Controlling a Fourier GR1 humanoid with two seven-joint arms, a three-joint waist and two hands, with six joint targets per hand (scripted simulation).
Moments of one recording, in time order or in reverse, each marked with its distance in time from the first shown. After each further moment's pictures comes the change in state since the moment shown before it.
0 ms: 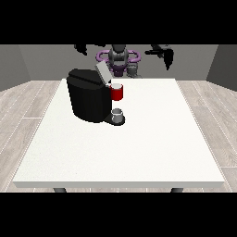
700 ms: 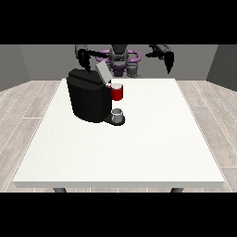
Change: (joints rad) left arm 0.080 0.024 -0.074 -0.242 0.068 0.043 0.058; right arm -0.189 0.004 -0.065 0.198 -0.012 0.021 -0.058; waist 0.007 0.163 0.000
